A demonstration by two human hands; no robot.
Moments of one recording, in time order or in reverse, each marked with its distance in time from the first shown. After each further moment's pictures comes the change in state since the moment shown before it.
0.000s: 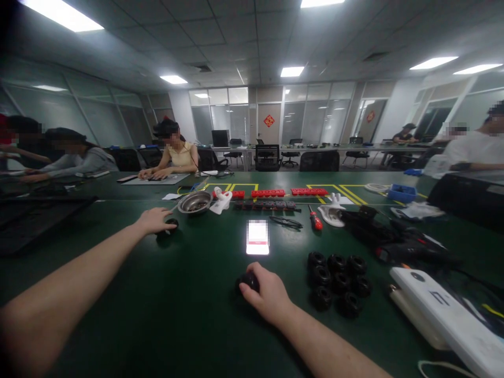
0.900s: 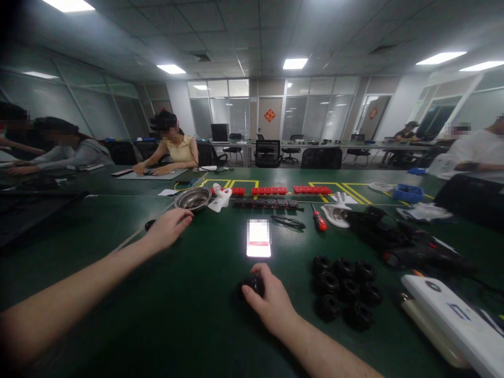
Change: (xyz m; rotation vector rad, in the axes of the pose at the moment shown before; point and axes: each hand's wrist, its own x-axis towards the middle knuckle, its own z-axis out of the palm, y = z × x) left_hand -0.048 0.071 0.014 -0.055 0.077 0.219; right_hand 0.005 0.009 0.007 0.233 0.078 0.077
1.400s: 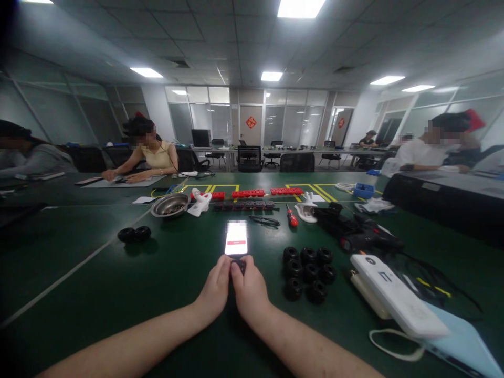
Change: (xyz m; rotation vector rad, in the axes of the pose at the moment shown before) left_hand -0.063 0.190 0.069 -1.251 0.006 -0.134; right_hand -0.008 -0.013 -0.001 -0.041 0.278 0.125
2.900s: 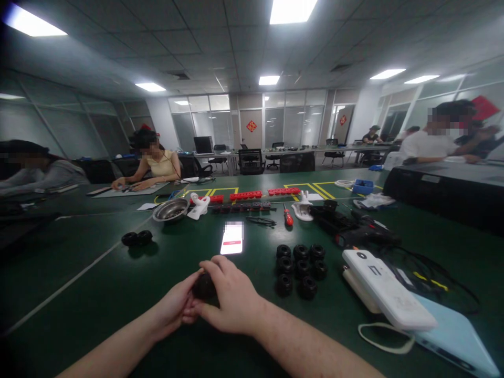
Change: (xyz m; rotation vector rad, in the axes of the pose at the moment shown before) left_hand -0.025 0.014 -0.037 -0.303 -0.253 -0.647; right_hand -0.015 -0.037 -0.041 -0.152 -0.333 -0.521
